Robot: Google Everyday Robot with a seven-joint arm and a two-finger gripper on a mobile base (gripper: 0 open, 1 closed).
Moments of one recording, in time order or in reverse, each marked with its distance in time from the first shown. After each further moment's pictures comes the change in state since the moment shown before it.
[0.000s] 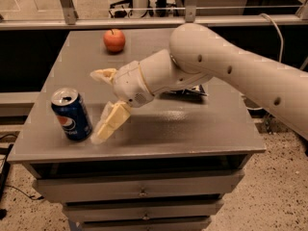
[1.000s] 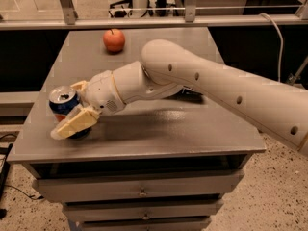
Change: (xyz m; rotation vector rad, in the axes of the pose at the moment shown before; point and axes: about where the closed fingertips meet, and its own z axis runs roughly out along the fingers) arm -0.022 0.004 0.063 -0.081 -0.145 0.077
